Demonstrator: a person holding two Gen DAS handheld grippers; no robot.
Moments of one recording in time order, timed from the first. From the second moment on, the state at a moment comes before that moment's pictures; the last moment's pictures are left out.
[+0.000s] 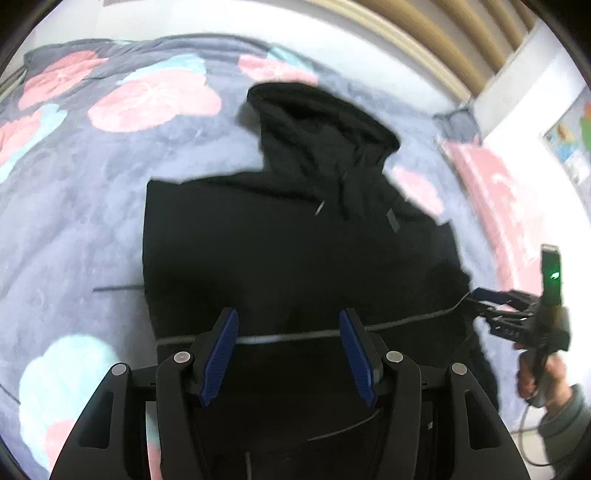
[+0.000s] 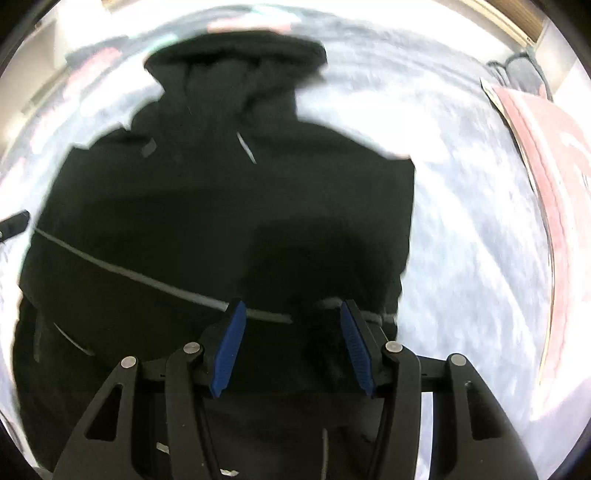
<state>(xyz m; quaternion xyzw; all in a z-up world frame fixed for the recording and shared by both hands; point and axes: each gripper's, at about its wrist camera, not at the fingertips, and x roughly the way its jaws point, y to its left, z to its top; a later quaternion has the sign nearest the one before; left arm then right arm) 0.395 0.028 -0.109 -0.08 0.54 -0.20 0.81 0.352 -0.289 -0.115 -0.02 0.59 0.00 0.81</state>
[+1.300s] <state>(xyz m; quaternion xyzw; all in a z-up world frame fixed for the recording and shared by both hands) 0.677 -0.040 -0.135 -0.05 0.51 -0.13 0.85 0.646 -0.344 -0.122 0.16 0.52 0.00 0.84</state>
